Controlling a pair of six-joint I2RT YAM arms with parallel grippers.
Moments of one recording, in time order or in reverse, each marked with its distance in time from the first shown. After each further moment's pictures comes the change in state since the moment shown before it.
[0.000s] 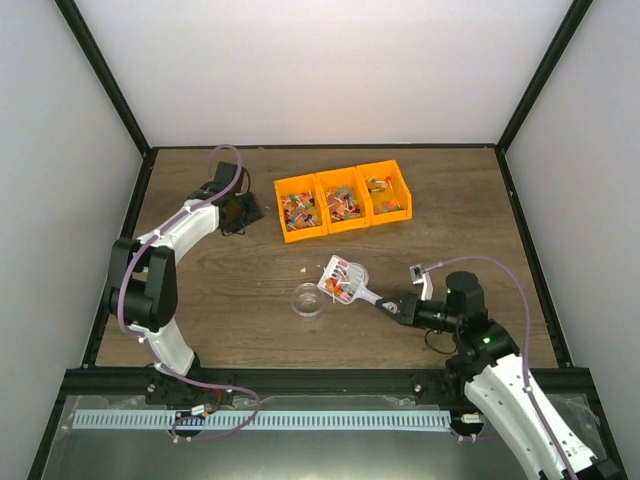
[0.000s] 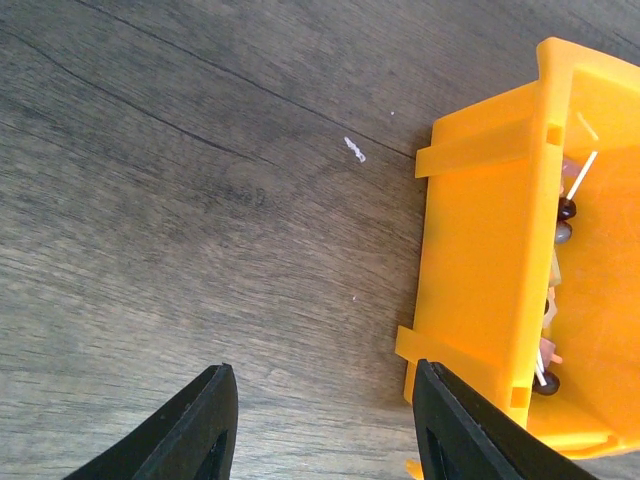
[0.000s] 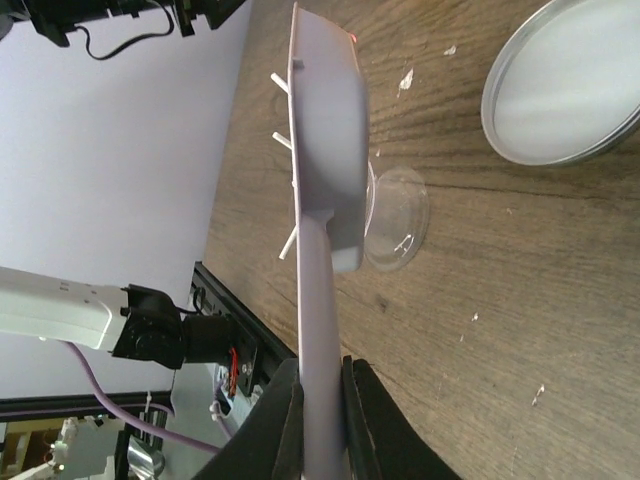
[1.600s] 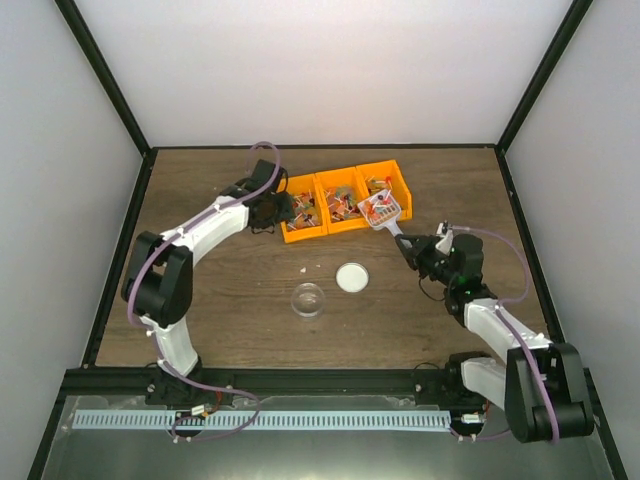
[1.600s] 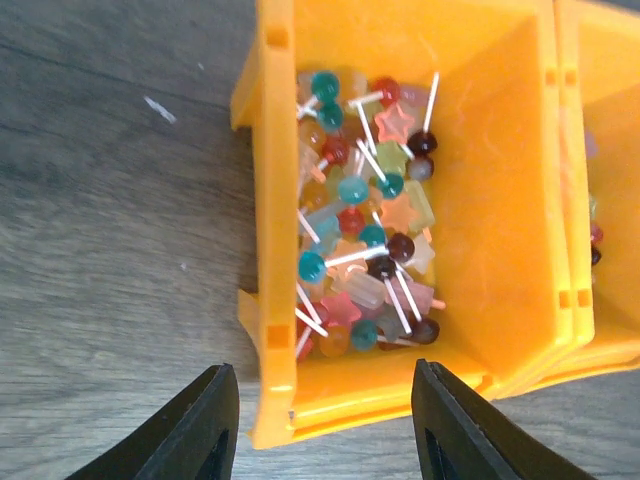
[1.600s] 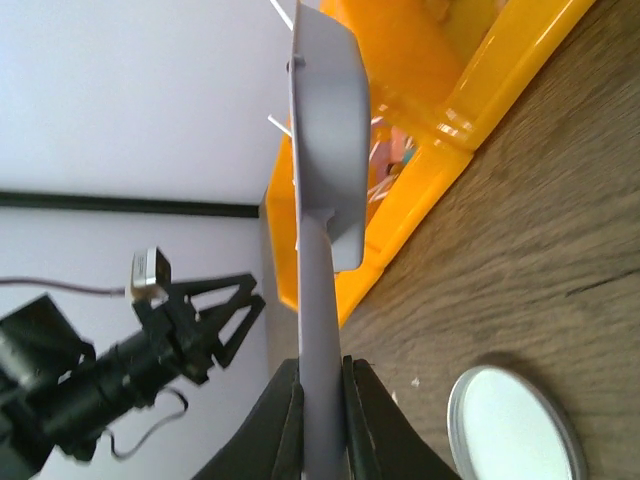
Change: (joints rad) left arm -0.205 0.086 0.133 -0.027 -0.076 -0.026; right arm -0.254 0.688 0.061 0.819 0.198 0.406
